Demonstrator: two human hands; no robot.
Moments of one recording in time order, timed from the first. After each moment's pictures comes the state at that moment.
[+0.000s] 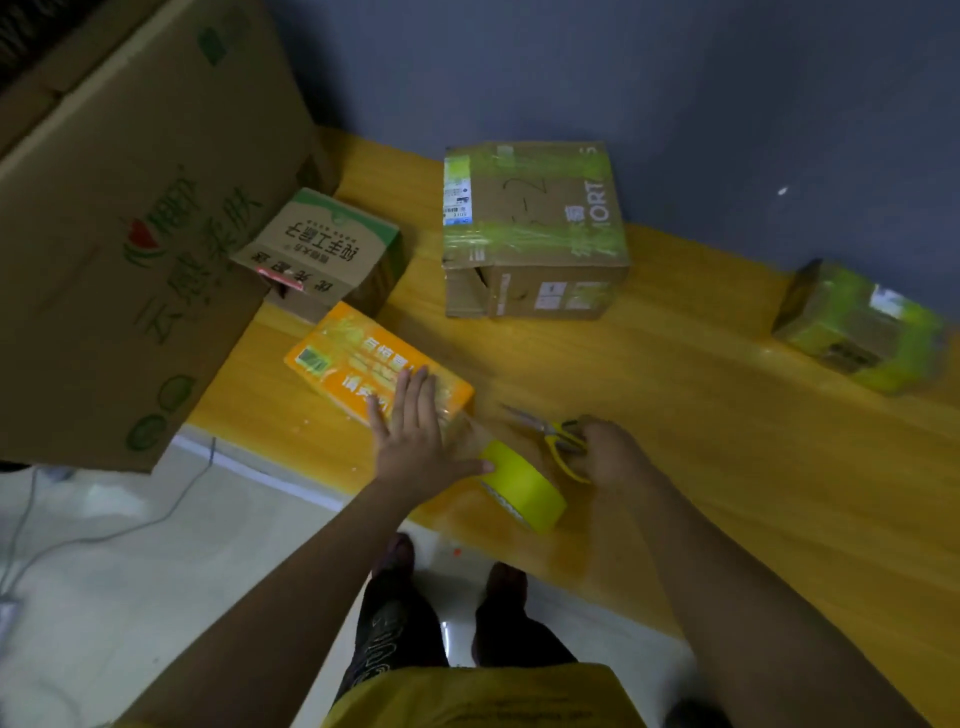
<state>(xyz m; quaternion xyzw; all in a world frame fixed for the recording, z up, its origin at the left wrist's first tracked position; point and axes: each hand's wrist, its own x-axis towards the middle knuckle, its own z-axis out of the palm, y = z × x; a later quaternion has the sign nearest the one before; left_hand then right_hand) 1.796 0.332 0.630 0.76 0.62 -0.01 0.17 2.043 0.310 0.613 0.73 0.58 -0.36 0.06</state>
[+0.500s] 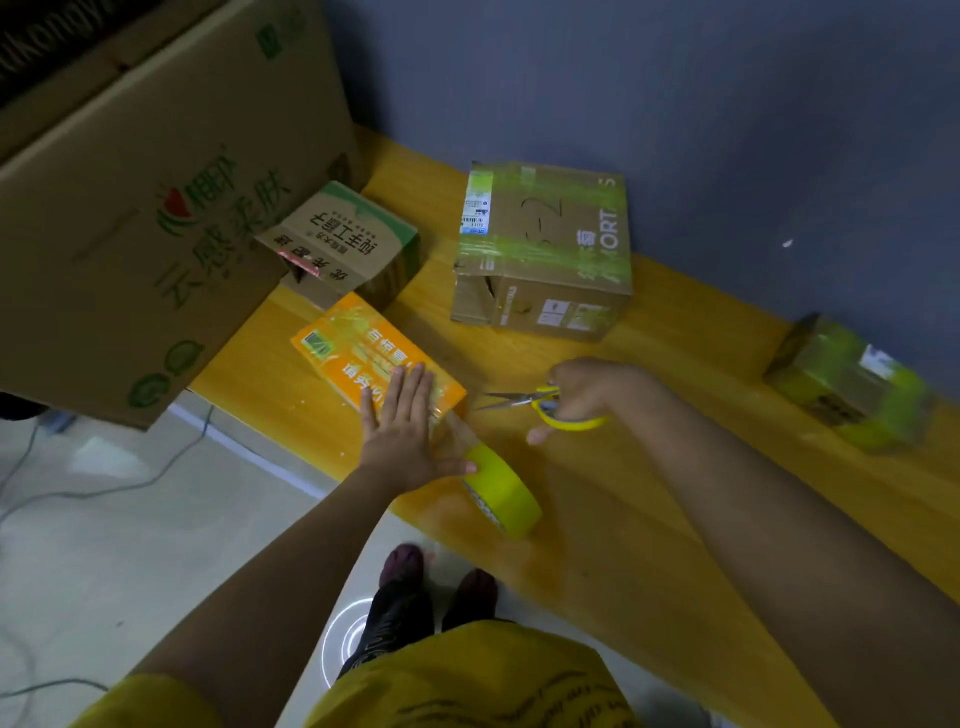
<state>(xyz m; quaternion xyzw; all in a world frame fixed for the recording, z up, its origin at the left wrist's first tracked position) 1.797 0.327 0.631 0.76 0.62 -0.04 0.18 2.032 0.403 0.708 0.56 0.70 -0.30 0.32</state>
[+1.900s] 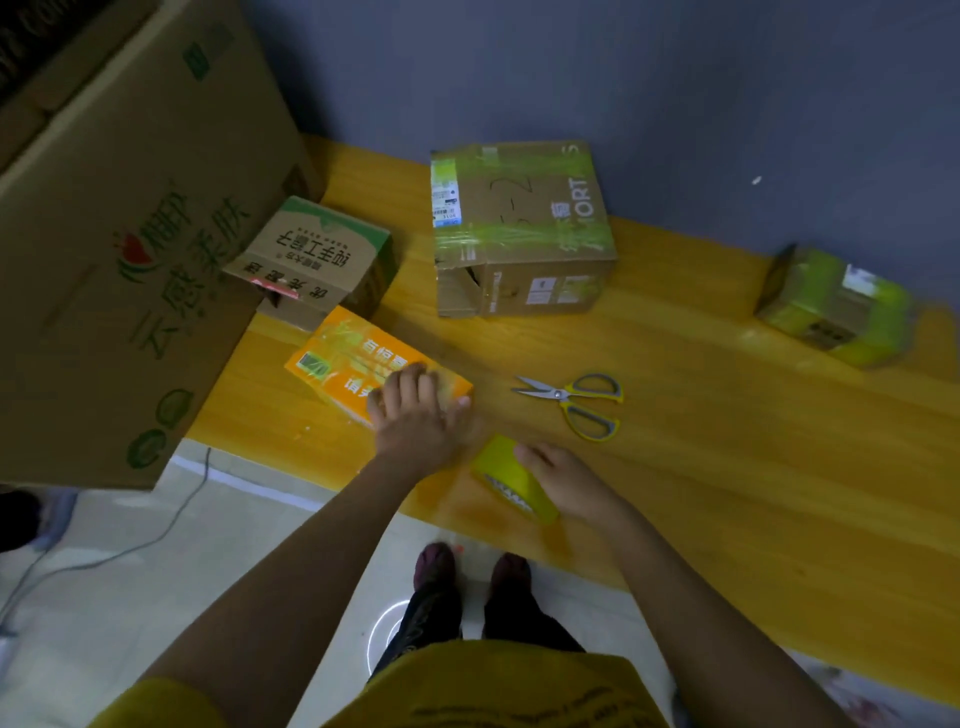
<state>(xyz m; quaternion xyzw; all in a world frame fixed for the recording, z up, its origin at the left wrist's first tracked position) 1.797 0.349 0.644 0.76 0.63 0.00 0.15 1.979 0.273 0.646 0.69 0.45 -0.54 -0.15</state>
